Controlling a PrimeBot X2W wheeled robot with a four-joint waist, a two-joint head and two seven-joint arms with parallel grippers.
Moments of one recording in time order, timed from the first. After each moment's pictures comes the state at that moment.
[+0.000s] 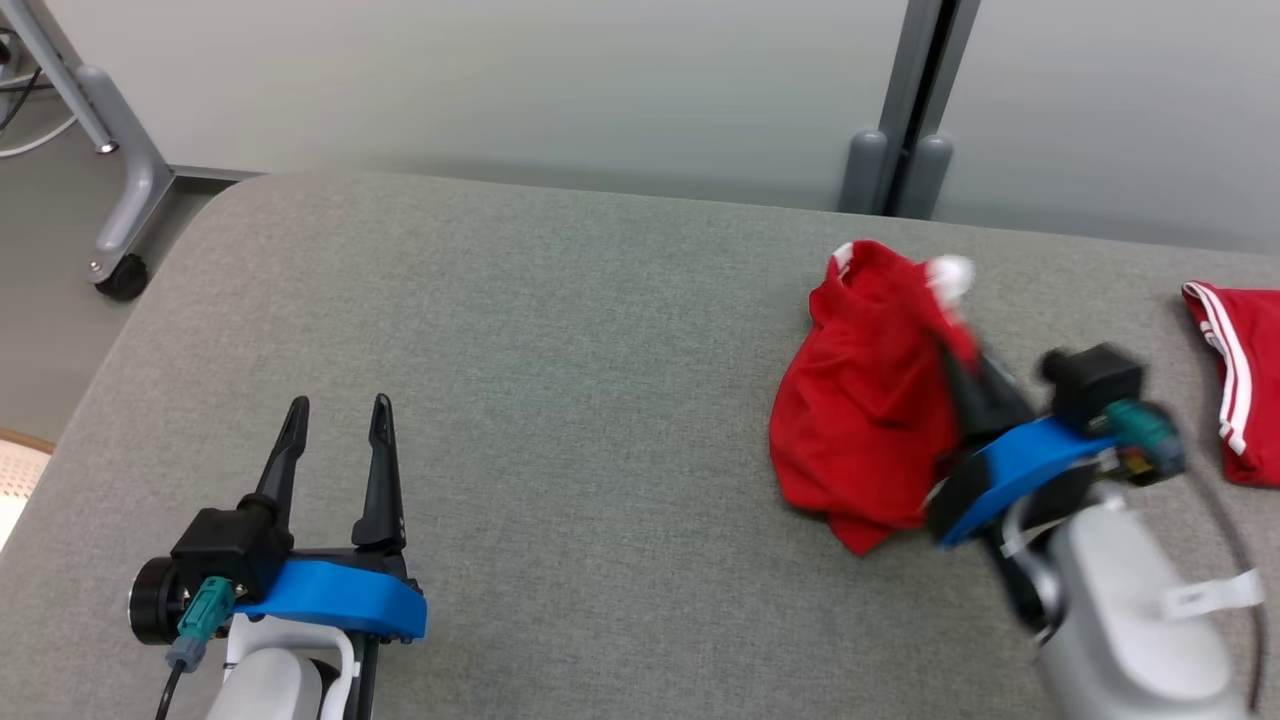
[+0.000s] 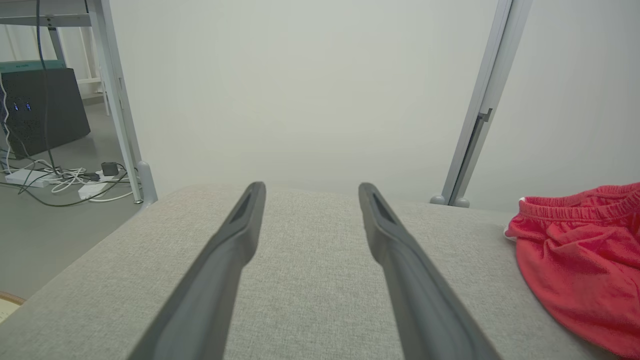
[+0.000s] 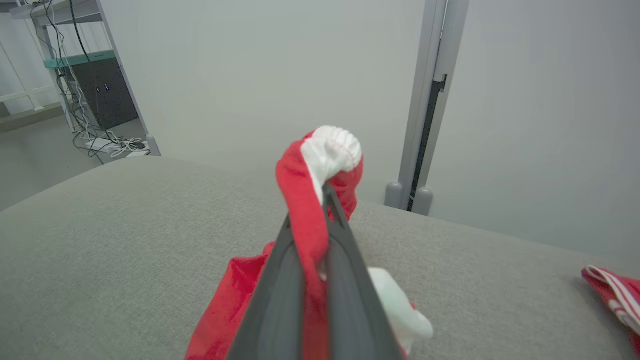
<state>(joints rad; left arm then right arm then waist) -0.18 0.19 -0.21 0.28 -0.34 0.01 -0.26 -0.48 -0.16 0.11 0.52 0.20 0.13 -0.16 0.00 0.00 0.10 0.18</state>
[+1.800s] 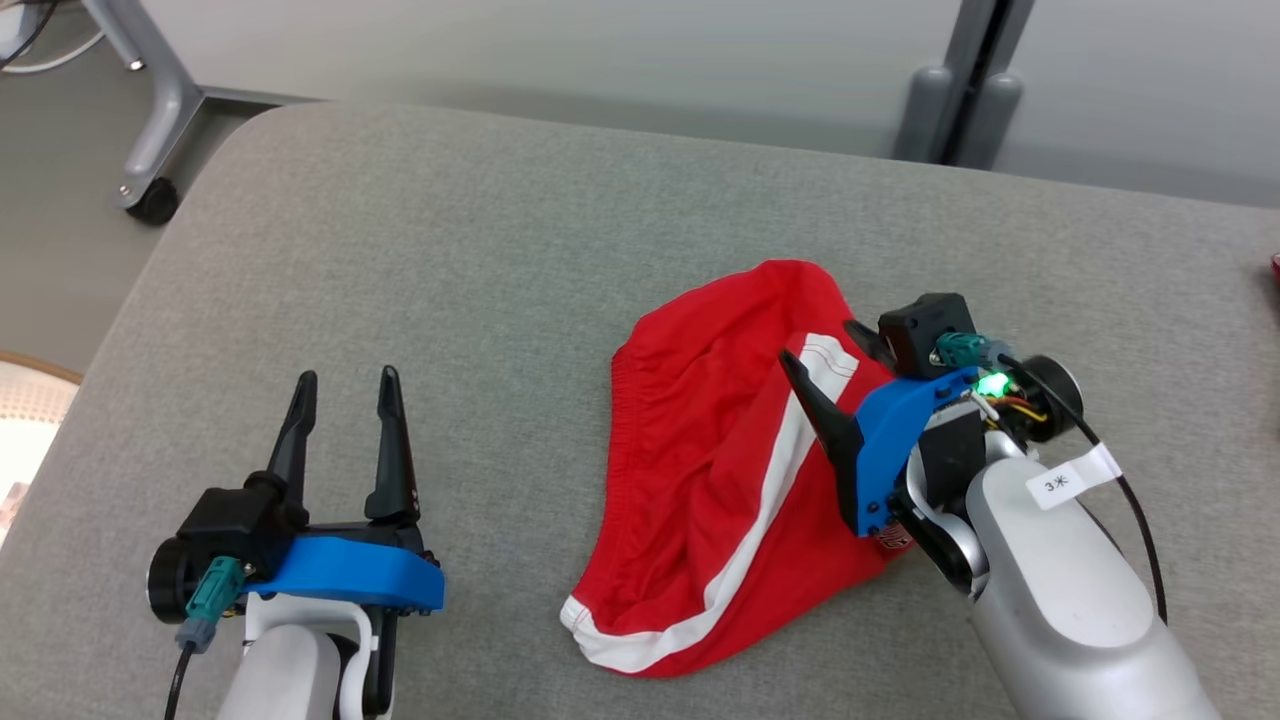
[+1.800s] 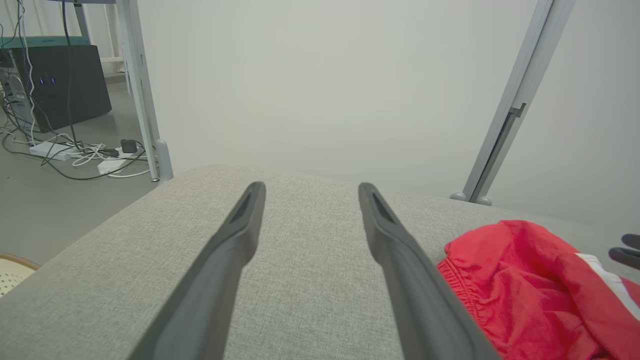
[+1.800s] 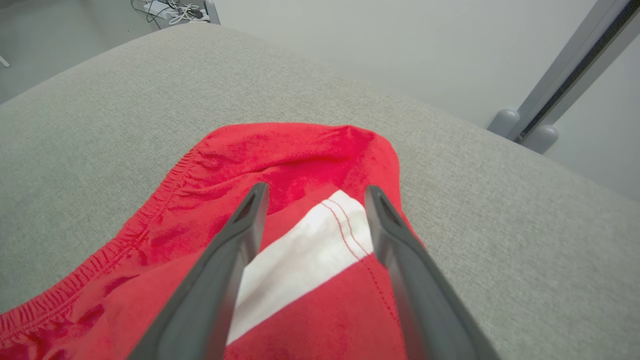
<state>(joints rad) -0.21 0.12 -0.15 0.28 -0.31 -0.02 -0.26 -0.57 -0.09 0.30 0.50 0.16 0.13 0.20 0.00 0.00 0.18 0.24</state>
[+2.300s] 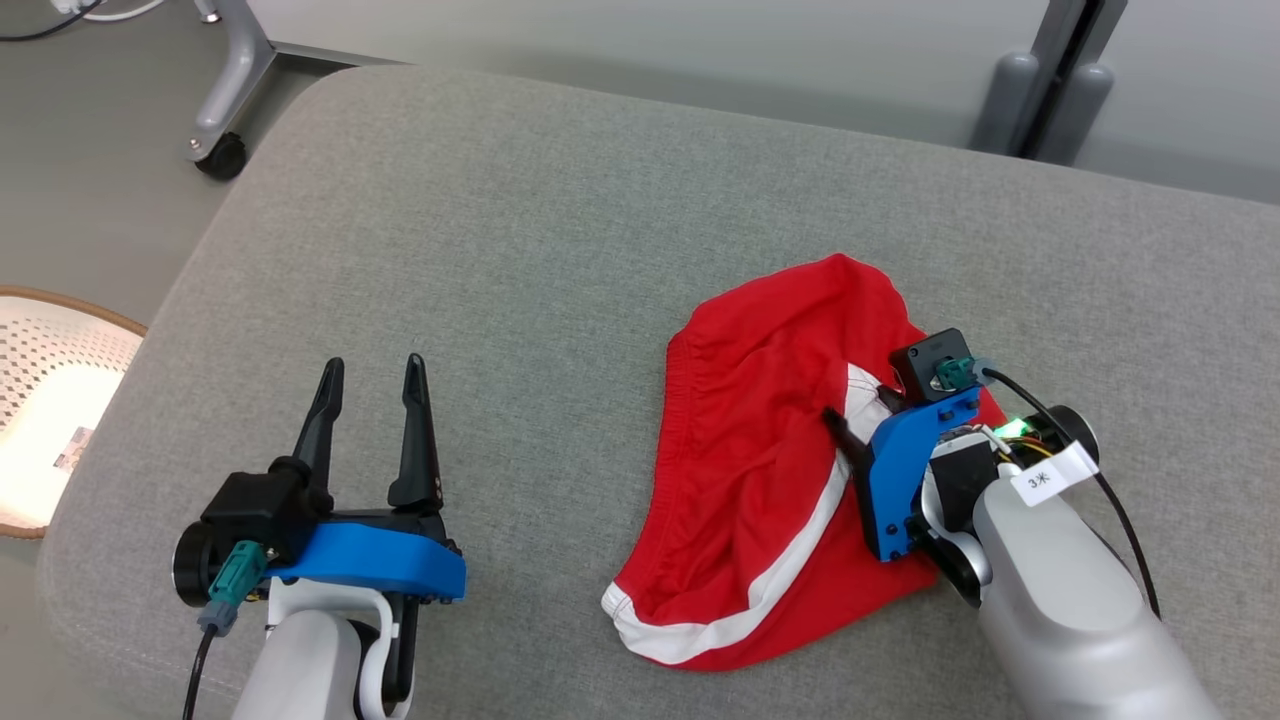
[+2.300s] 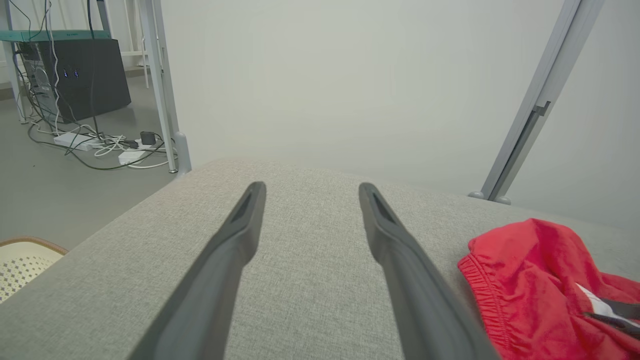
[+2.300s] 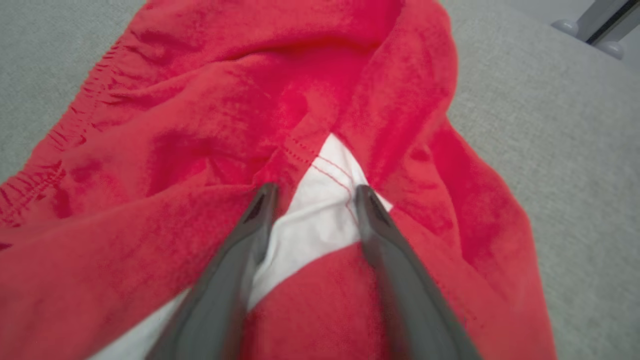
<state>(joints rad) -0.24 0.08 -0.15 0.31 -0.29 -0.04 -0.26 -0.62 -0.08 0.27 0.79 0.11 0.13 0.22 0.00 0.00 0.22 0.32</state>
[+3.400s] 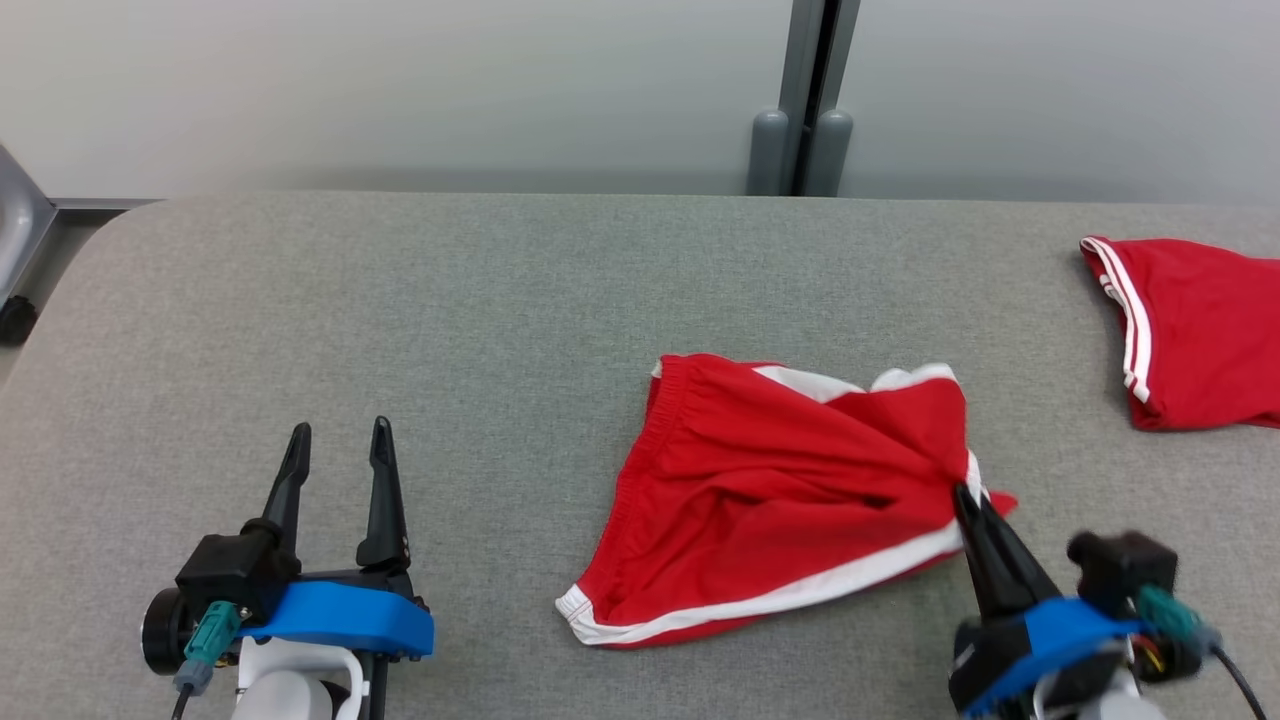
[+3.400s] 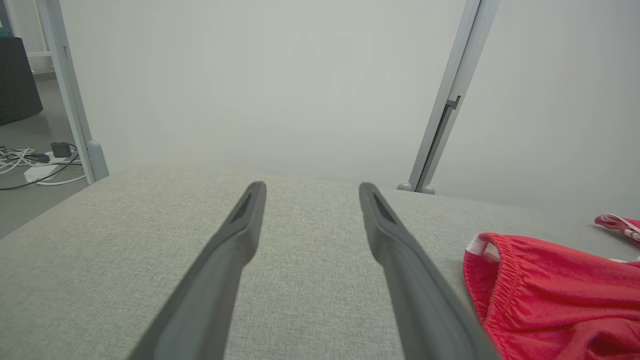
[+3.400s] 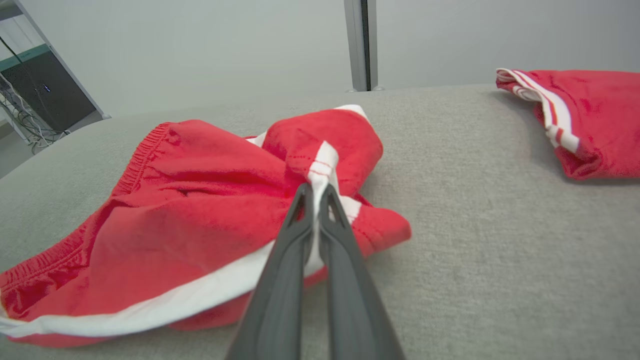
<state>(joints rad) -0.14 0.08 -0.08 0.30 -0.25 -0.05 -0.26 -0.17 -0.09 0.08 0.39 0.24 0.13 -0.16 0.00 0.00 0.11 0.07</state>
